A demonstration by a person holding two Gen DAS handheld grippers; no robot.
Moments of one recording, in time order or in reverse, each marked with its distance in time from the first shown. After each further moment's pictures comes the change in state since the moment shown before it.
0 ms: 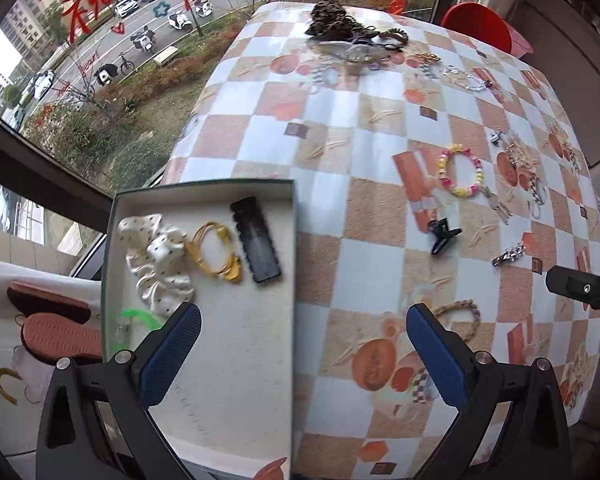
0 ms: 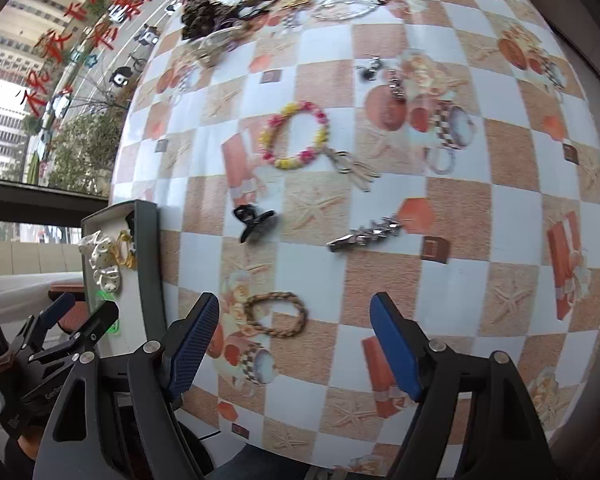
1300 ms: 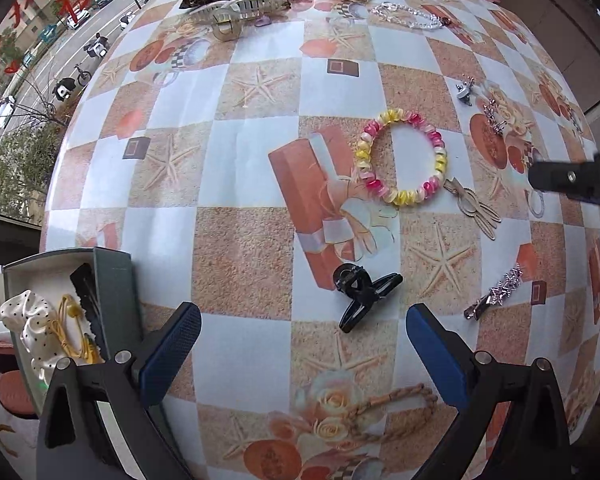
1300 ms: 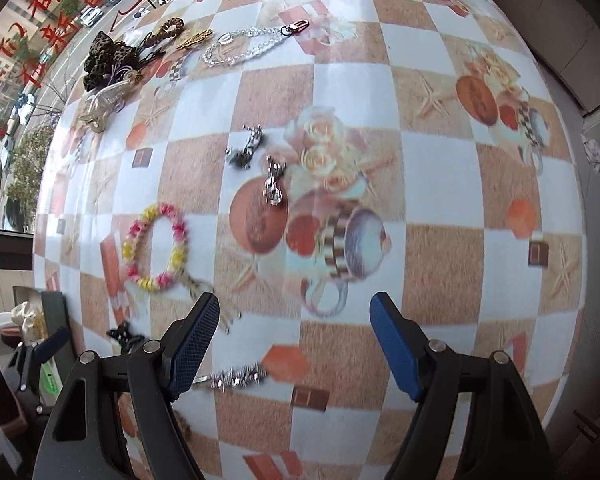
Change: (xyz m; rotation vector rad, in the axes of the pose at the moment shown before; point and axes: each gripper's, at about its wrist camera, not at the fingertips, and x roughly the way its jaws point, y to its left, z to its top) left arm 0.132 -0.104 0.068 0.139 0.091 -0.043; right arm 0.038 -0.068 0.105 -0.012 -0.048 -0.168
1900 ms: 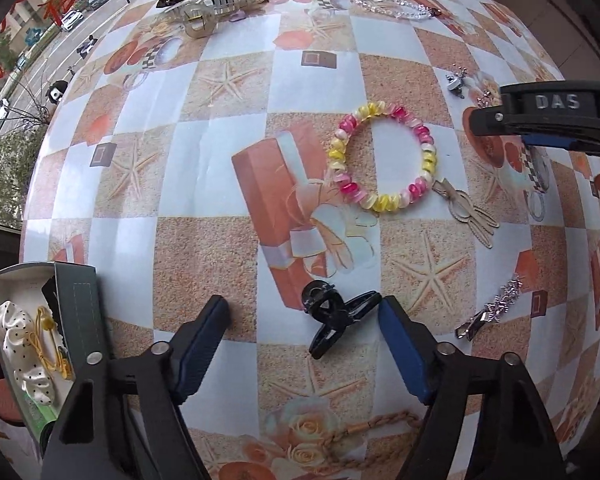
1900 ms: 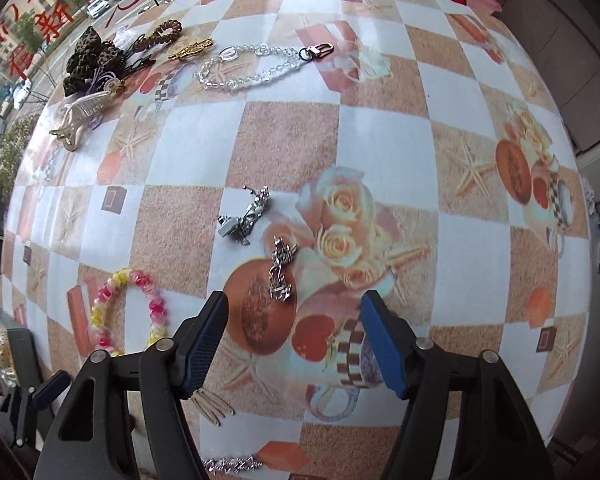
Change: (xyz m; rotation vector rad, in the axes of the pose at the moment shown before) left arm 0.016 -0.020 0.007 0.015 0.025 0.008; right arm 0.031 0.023 0.039 -0.078 -0.075 -0.122
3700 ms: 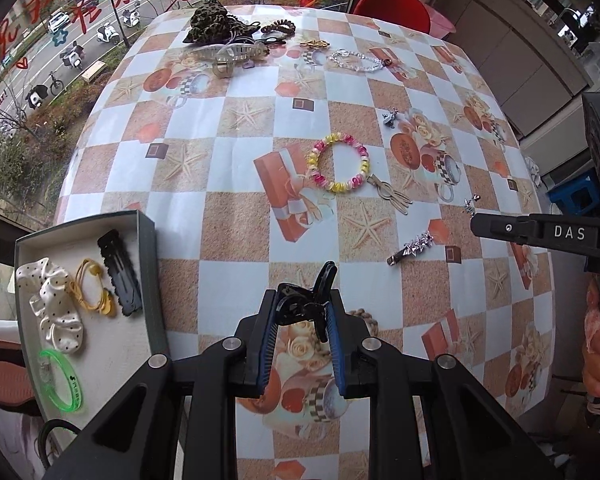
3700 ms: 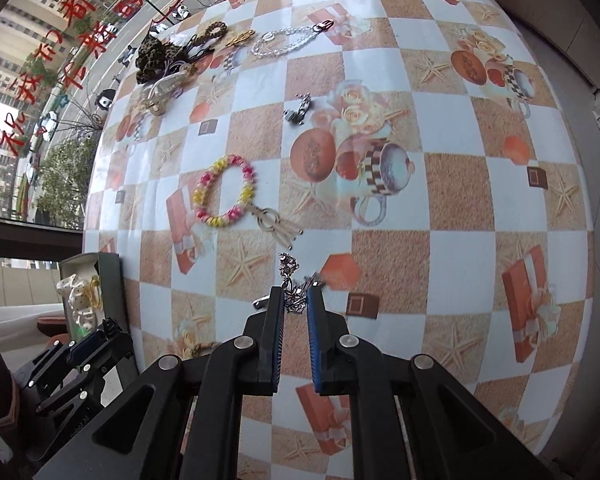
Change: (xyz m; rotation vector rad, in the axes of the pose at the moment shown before) left arm -0.131 0.035 -0.081 -0.008 -0.071 -0.124; right arm -0.090 -0.006 -0.107 0.129 0.067 0.256
